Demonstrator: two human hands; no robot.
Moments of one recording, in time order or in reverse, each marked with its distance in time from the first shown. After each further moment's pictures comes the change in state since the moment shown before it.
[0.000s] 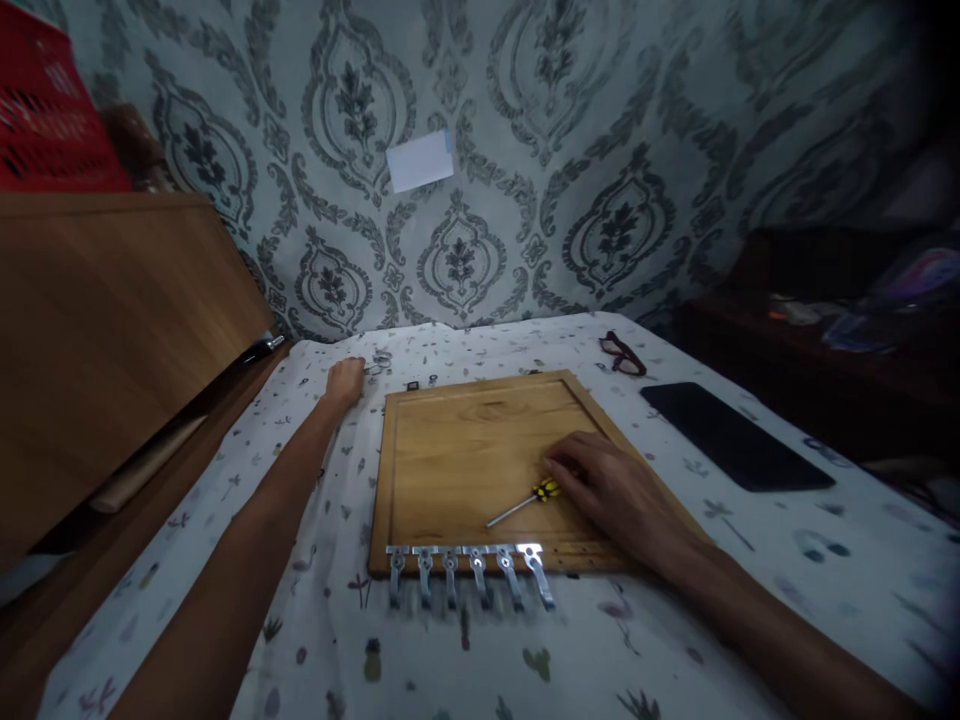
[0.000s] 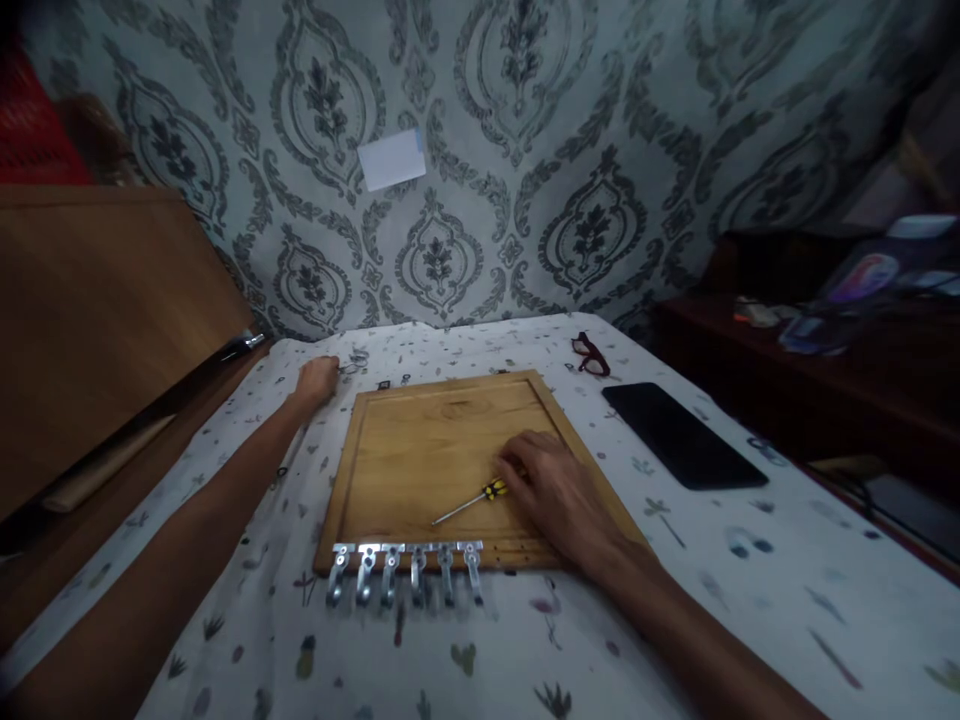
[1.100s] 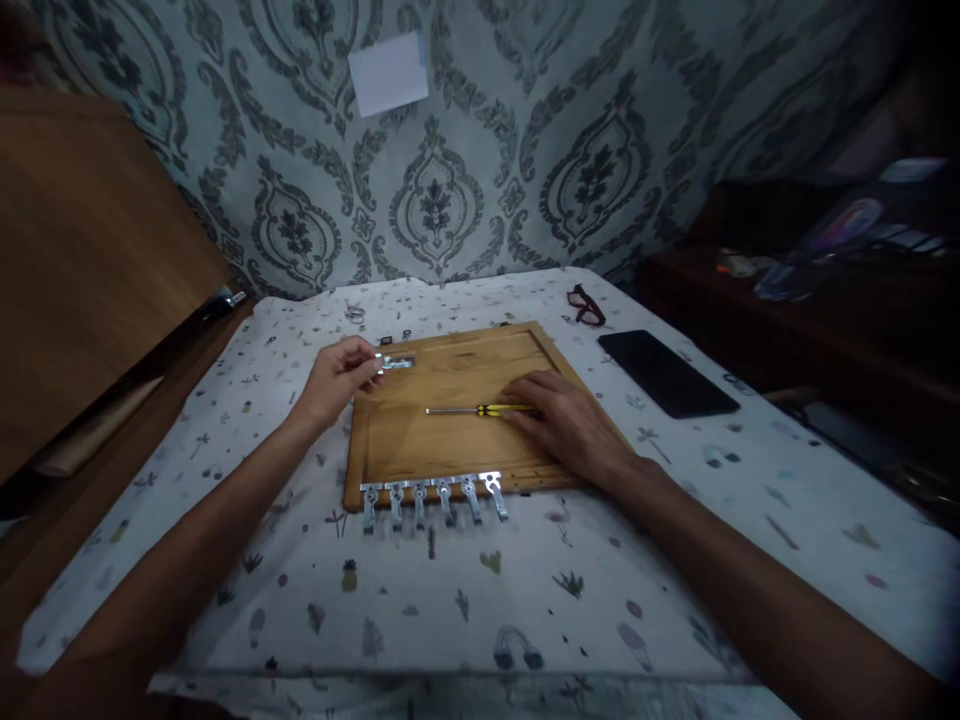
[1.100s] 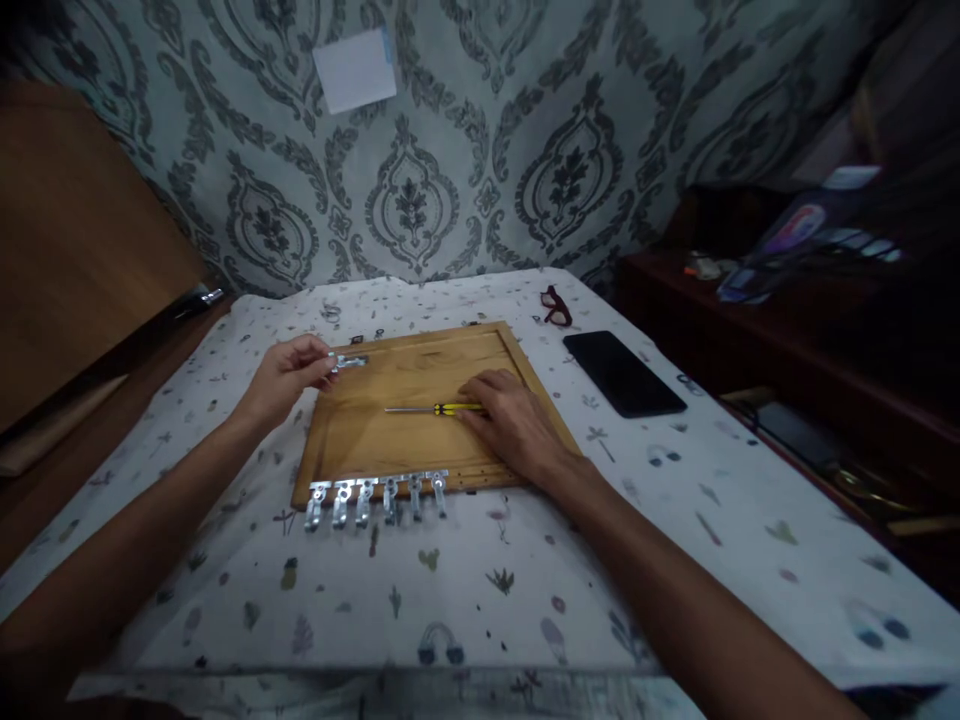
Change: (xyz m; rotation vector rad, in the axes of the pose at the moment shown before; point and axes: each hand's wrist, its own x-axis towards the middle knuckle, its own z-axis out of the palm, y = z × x) left_hand -0.150 0.068 -0.062 -1.223 -0.124 0.205; right_hand 0.000 -0.002 -0.006 0.051 -0.023 -0.117
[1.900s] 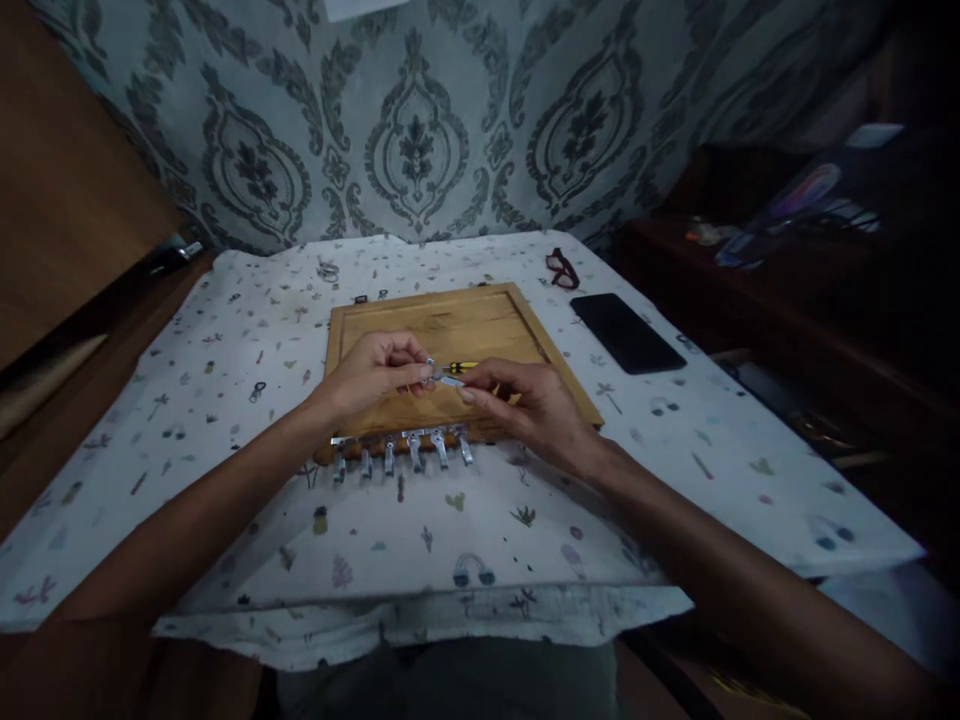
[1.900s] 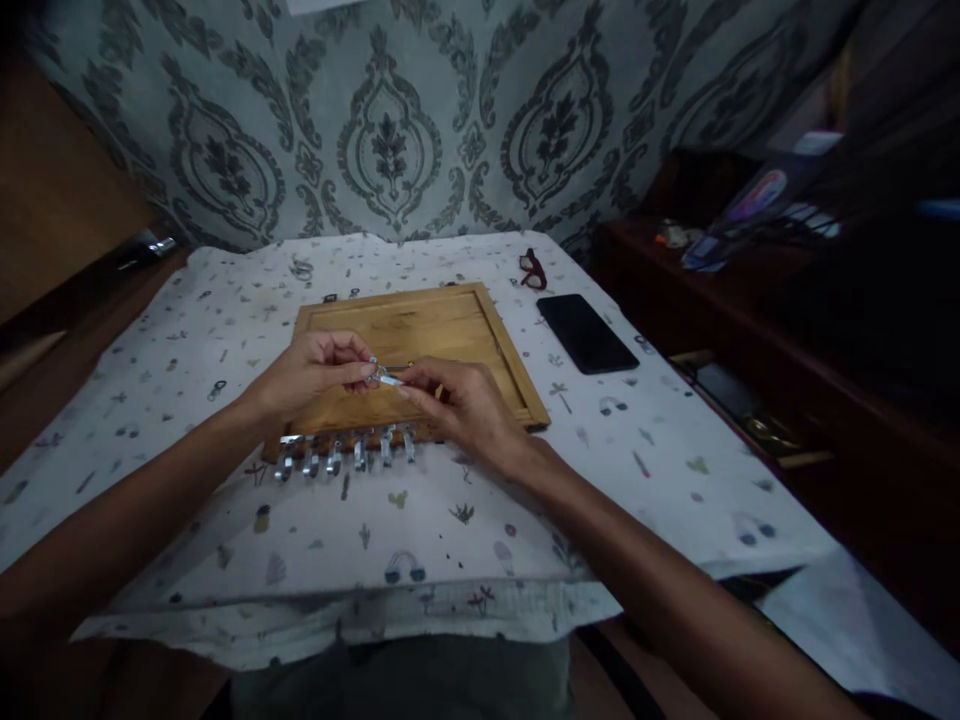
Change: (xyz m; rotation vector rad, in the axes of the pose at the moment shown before) left_hand -0.032 0.035 0.068 -0.193 -0.383 -0.068; right_hand -0.026 -0.055 -0.007 0.499 0.010 0.055
